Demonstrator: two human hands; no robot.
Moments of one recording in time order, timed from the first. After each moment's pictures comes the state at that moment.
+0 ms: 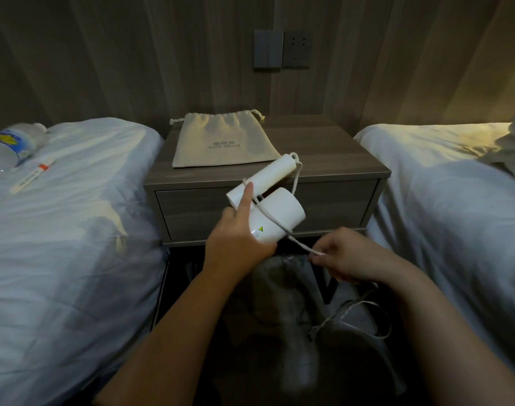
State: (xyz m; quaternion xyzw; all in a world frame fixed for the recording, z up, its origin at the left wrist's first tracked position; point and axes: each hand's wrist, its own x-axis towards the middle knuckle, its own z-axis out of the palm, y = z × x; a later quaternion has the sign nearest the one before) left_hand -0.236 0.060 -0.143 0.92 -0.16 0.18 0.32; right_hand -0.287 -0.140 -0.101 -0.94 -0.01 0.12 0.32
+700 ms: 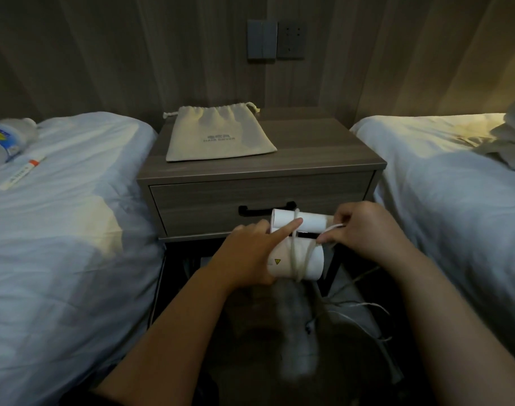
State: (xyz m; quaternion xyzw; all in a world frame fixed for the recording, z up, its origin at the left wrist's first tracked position) left_hand -0.236 0.053 -0.153 0.92 -0.37 0.06 0.05; right_hand -0.291 -0.153 -0.091 -0.97 0.04 -0.09 0.20
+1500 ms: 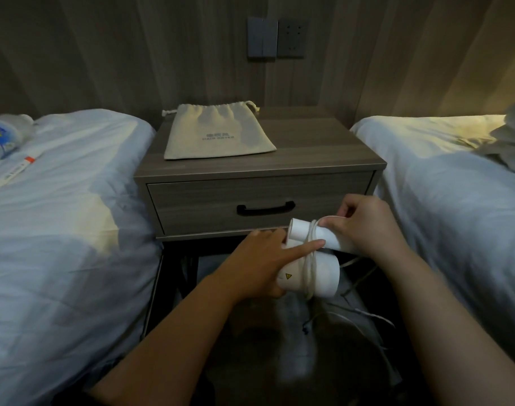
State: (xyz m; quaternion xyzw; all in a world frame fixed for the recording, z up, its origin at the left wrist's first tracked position) left_hand -0.249 0.040 -0.154 0.88 -0.46 0.08 0.02; right_hand -0.277 -0.158 -0.101 -0.94 0.12 -0.16 0.29
